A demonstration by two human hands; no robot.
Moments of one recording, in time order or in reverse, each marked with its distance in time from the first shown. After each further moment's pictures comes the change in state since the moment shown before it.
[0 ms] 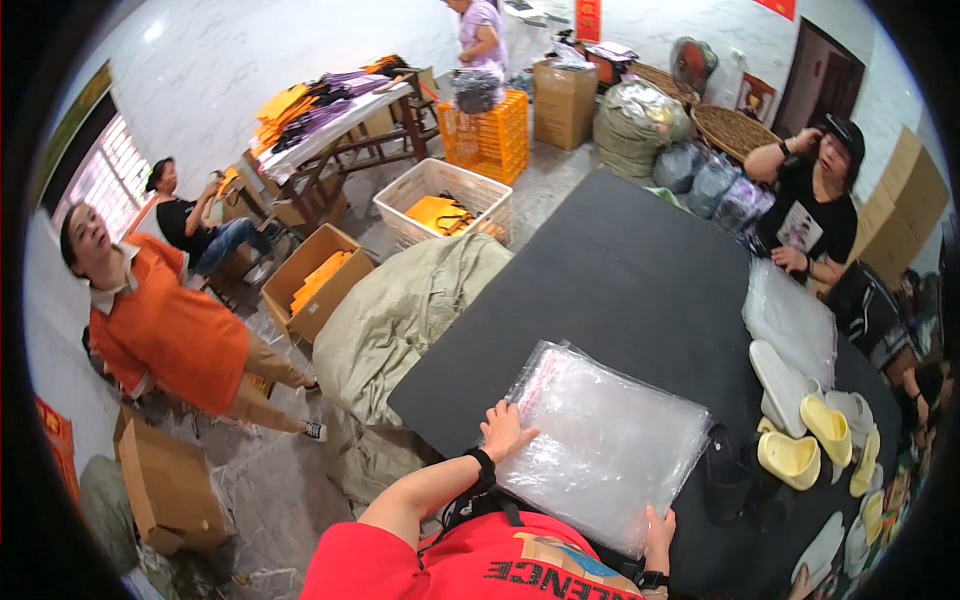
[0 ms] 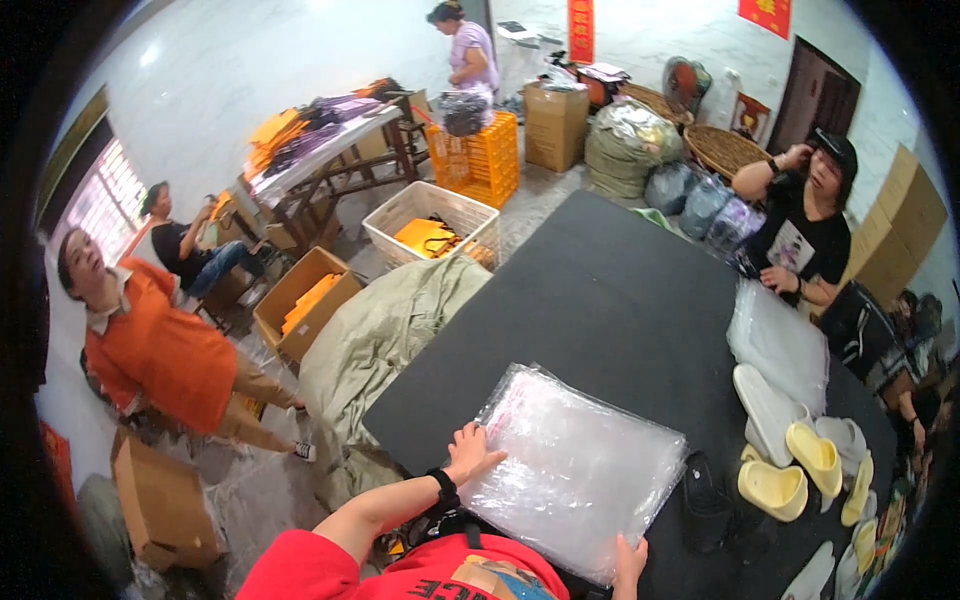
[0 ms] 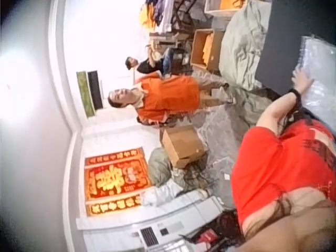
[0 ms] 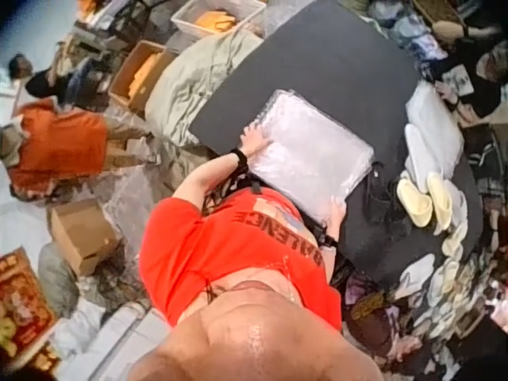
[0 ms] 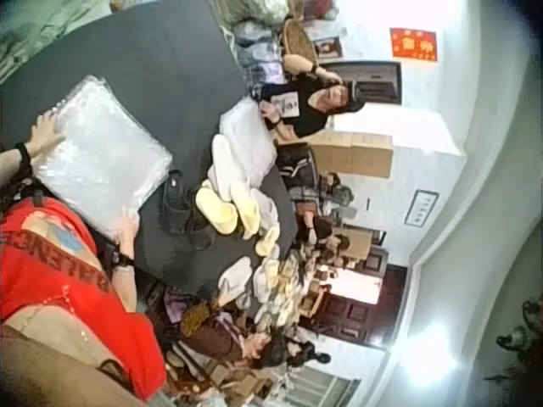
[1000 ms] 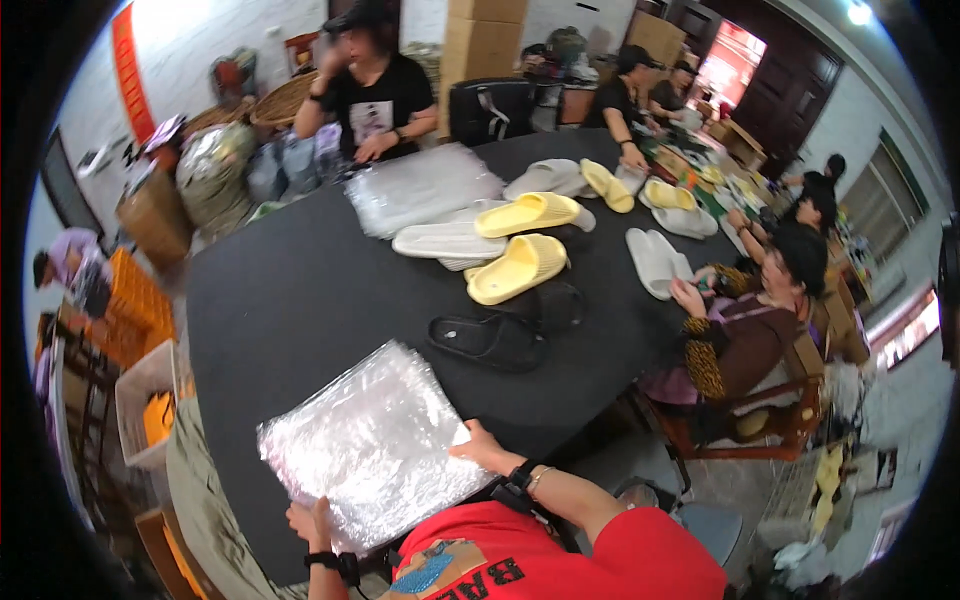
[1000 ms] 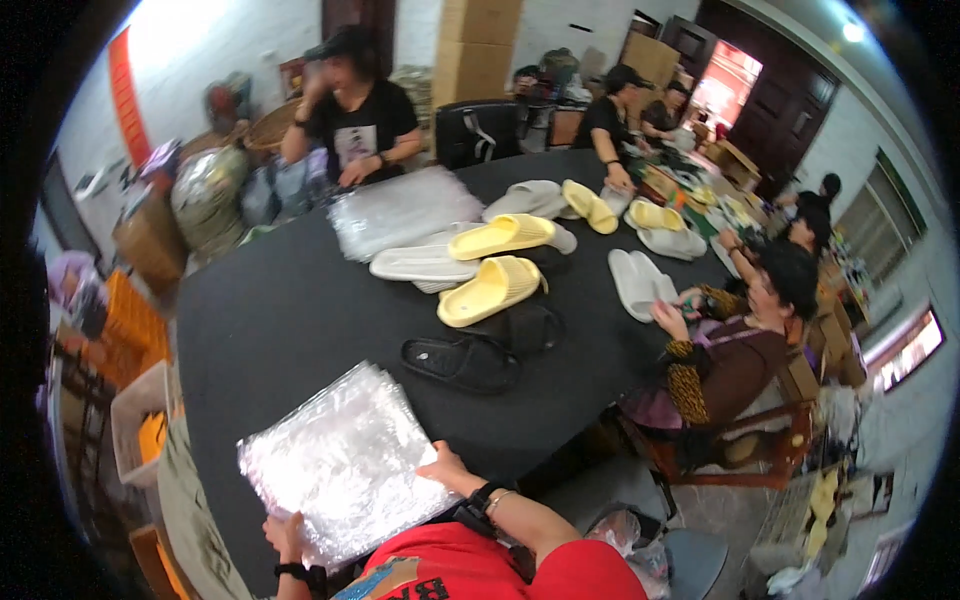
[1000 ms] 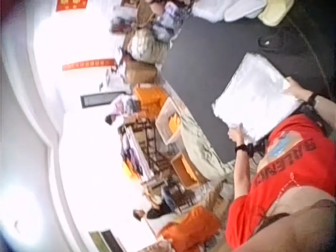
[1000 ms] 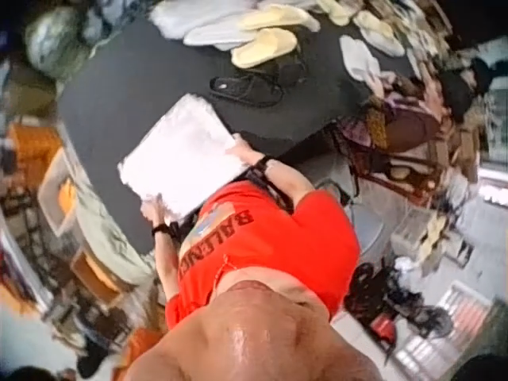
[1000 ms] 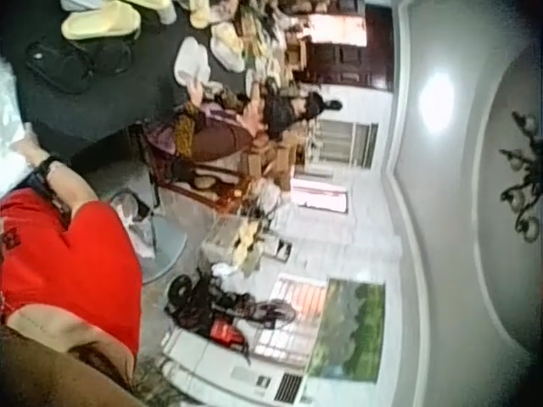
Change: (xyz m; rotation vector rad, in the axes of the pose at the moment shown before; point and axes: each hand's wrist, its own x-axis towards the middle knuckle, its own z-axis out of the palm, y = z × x) left_hand 0.031 -0.038 0.000 -0.031 0.002 0.103; right_hand -0.019 -0.013 0.034 -0.067 0.044 0.129
